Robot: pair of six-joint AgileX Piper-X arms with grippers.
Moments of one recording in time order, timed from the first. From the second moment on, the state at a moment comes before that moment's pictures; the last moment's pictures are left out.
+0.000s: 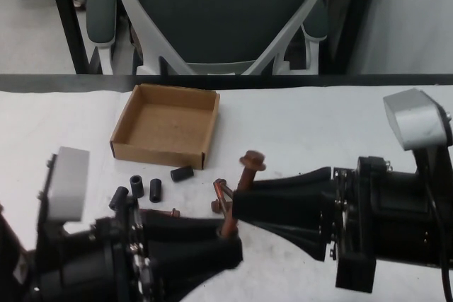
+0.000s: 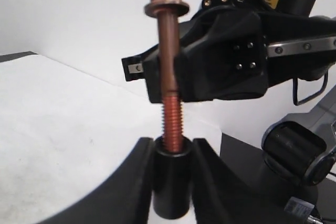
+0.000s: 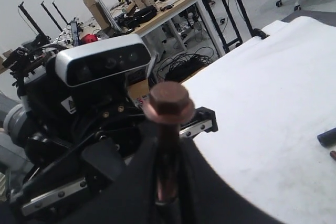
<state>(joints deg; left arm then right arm) -34.4 60.9 -8.4 -52.5 40.0 -20.3 44.7 58.9 -26.0 -21.5 -30.5 25.2</state>
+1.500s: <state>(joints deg) -33.4 60.9 -8.3 -48.0 53.6 -29.4 44.2 59.0 -25.9 -13.2 -42.3 29.7</state>
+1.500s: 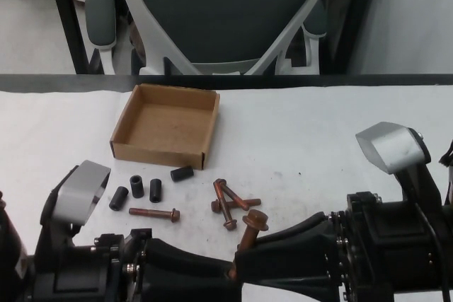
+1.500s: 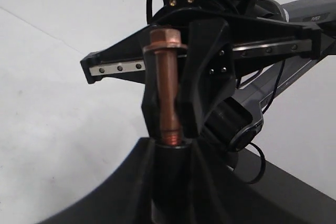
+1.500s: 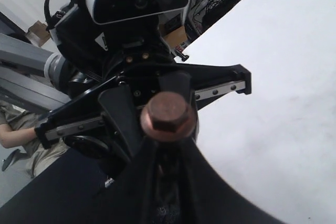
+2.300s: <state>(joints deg) -33.2 60.9 -10.7 -46.1 53.1 -19.7 44.0 58.1 -26.1 -14.8 -44.8 36.9</state>
